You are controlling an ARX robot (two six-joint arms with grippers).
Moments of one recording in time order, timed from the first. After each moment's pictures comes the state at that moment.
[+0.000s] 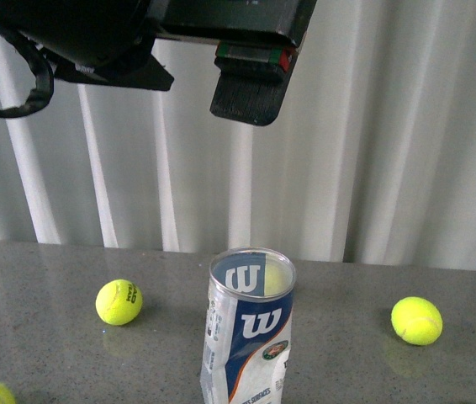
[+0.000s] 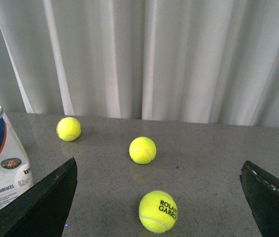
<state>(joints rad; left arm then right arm) -0.50 1.38 1.12 -0.08 -0.05 0.13 0.00 0.00 0.00 0.00 0.00 -0.01</state>
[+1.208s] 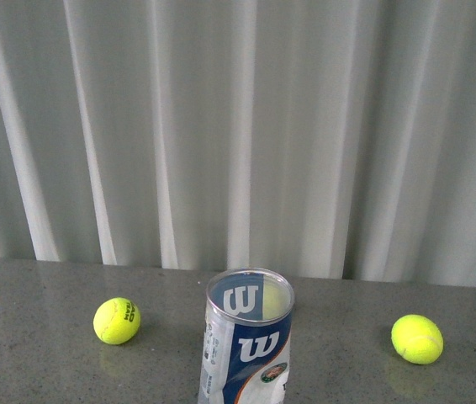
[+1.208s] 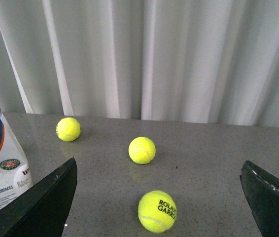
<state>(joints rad) -0.01 0.58 0.07 0.50 0.00 0.00 0.00 0.00 0.00 0.00 0.00 -0.01</state>
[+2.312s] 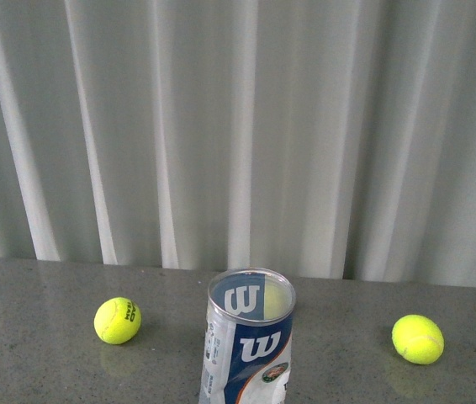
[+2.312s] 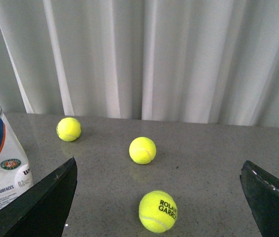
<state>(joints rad) 0.00 0.13 0.02 0.13 0.00 0.00 0.00 0.00 0.00 0.00 0.00 -0.01</state>
